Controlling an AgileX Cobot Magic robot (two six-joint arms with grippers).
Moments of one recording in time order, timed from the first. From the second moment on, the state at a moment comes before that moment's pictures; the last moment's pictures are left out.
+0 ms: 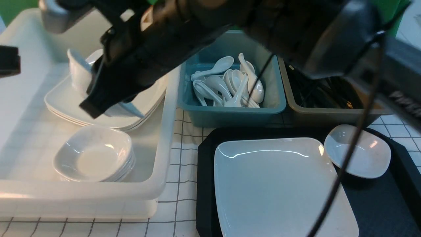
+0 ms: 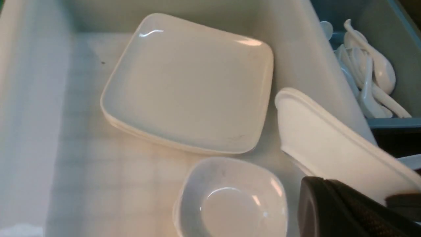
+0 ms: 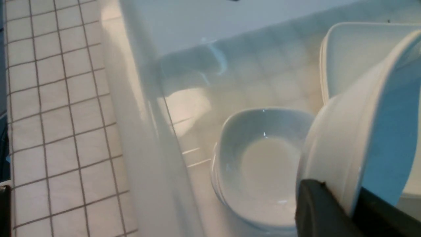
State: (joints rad) right arm 0.94 2.09 -2.18 0.30 0.94 -0.43; left arm 0.09 0.94 -1.05 -0.26 0.82 0.16
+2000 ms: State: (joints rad) right arm 0.38 1.65 -1.01 -0.37 0.85 -0.16; left arm -0.71 1.43 -1.01 -0.54 0.63 0.36
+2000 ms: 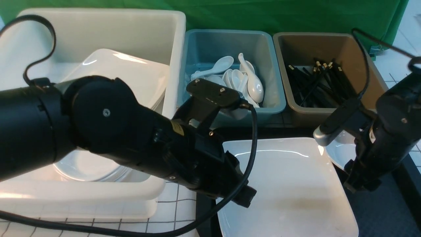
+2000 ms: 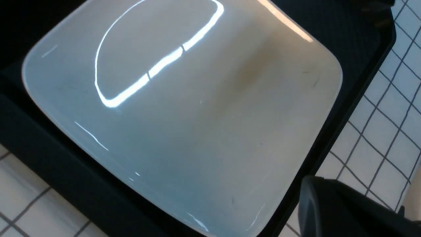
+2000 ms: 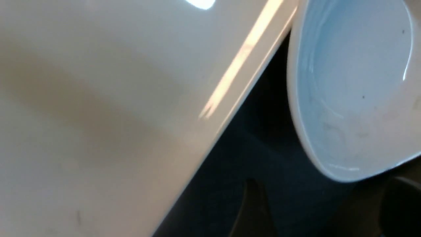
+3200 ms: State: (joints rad) right arm 0.52 1.45 -1.36 -0.01 1.04 -0.33; left arm -0.61 1.41 -1.16 -0.41 0.64 0.26
